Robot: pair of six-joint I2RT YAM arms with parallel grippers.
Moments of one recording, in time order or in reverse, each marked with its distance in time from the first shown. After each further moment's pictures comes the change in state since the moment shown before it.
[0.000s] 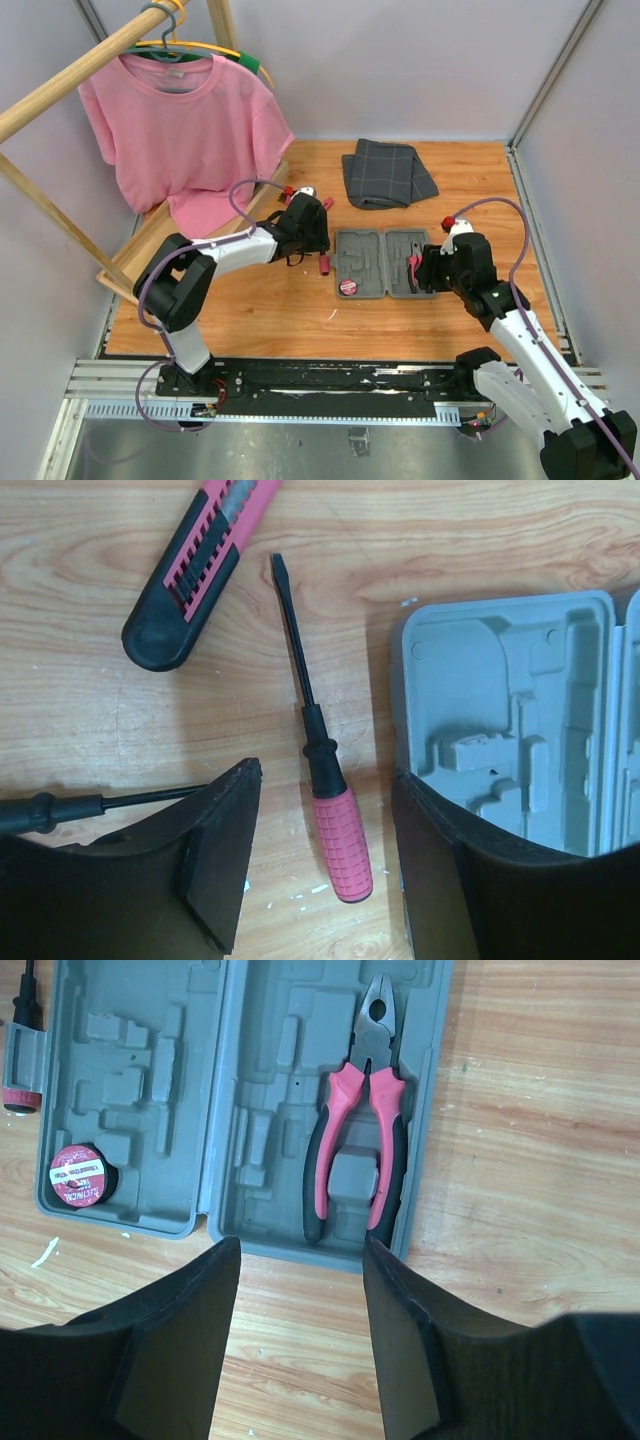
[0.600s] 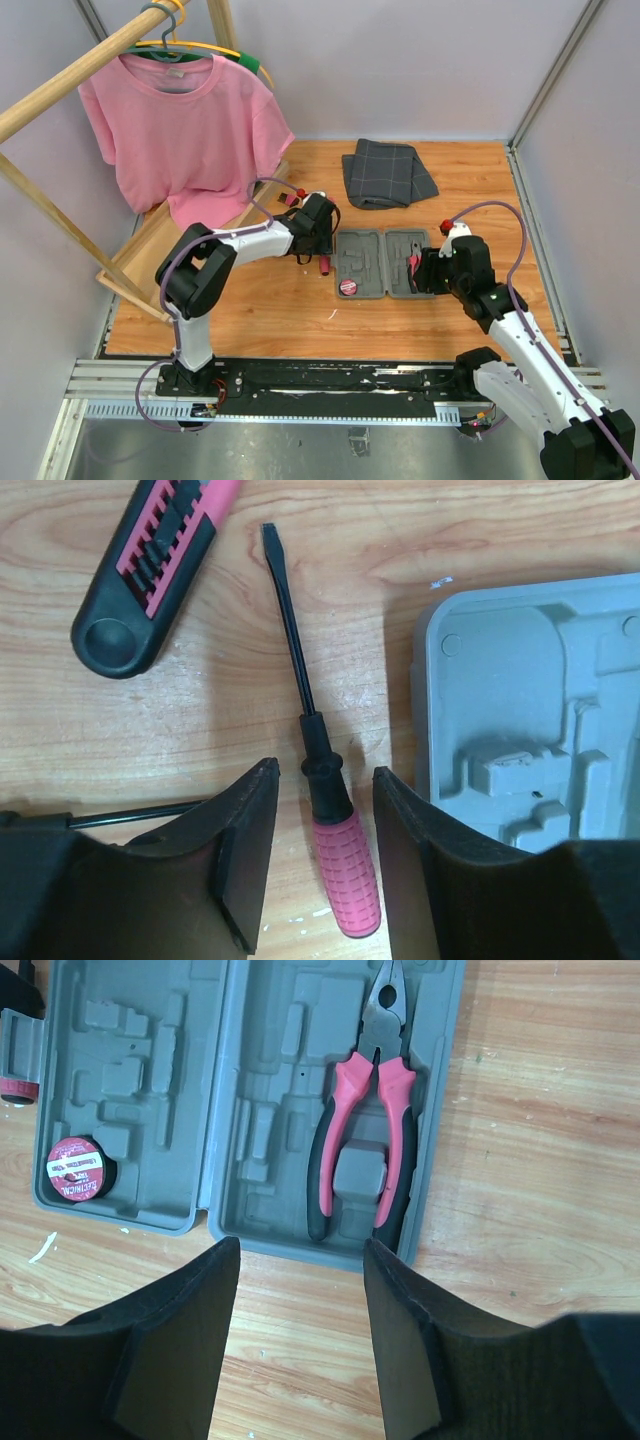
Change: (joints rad) left arm -0.030 0.139 0.132 -0.138 -0.022 0.003; right arm 0.000 -0.005 -0.040 0.033 -0.019 0.004
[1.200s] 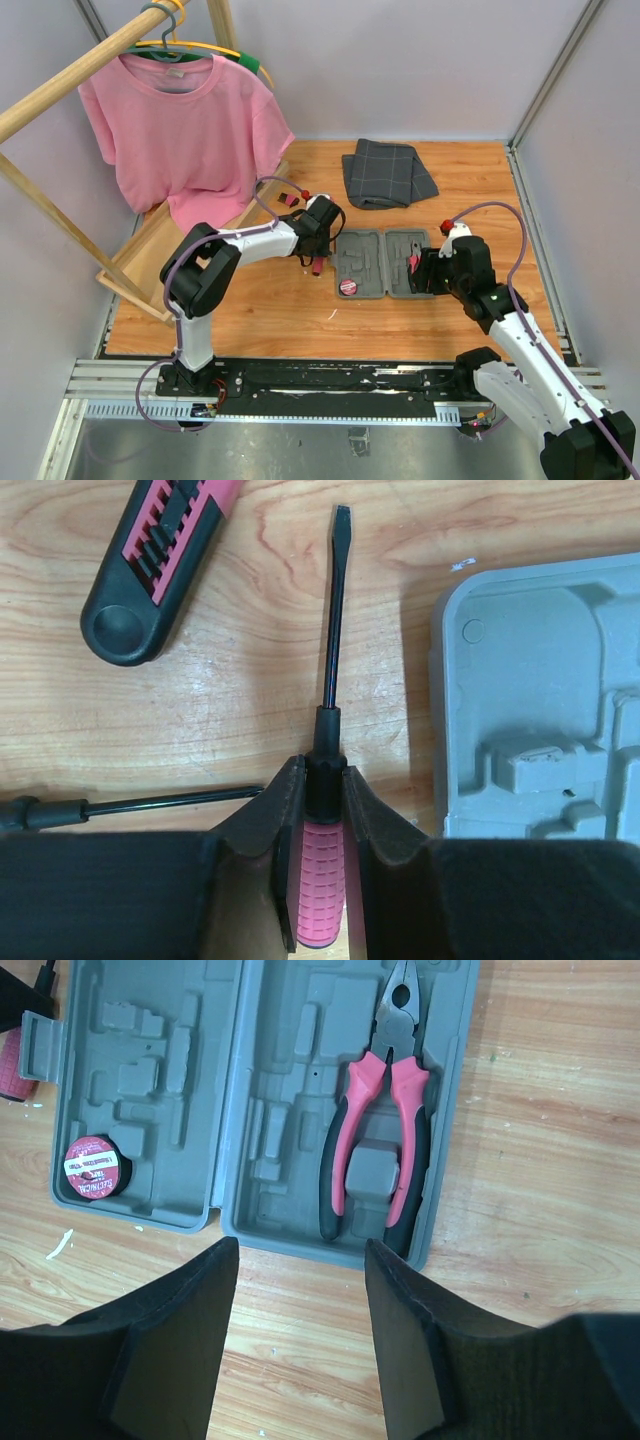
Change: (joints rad) left arm -0.029 0.039 0.042 -0.061 -0.063 0.026; right arm 0.000 -0.007 -0.002 0.001 -0.025 0.018
